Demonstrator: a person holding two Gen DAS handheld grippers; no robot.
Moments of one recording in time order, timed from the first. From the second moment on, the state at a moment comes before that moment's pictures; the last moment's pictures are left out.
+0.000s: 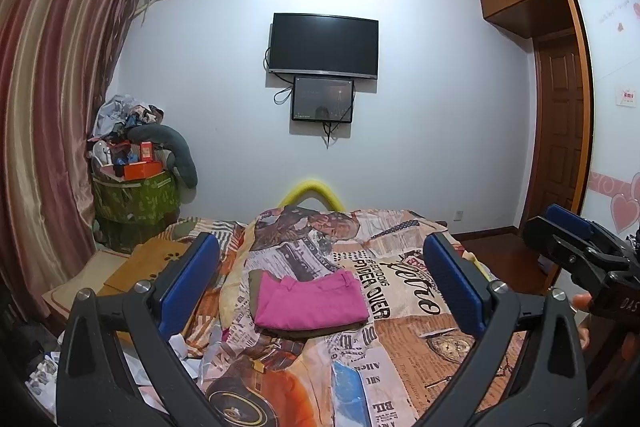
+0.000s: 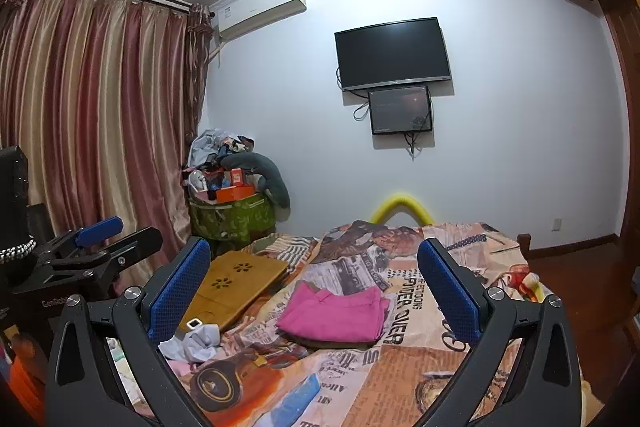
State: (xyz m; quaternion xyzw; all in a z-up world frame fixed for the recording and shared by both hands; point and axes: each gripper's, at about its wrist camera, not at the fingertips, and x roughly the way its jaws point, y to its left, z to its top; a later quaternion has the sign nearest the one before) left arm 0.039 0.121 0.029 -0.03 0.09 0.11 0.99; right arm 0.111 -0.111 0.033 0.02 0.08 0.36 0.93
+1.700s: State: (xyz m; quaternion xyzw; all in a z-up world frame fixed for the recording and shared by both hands) left arm 0.049 0.122 0.022 -0.03 0.11 0.08 0.99; right arm 0.114 -0.115 0.033 0.04 0.10 0.35 0.93
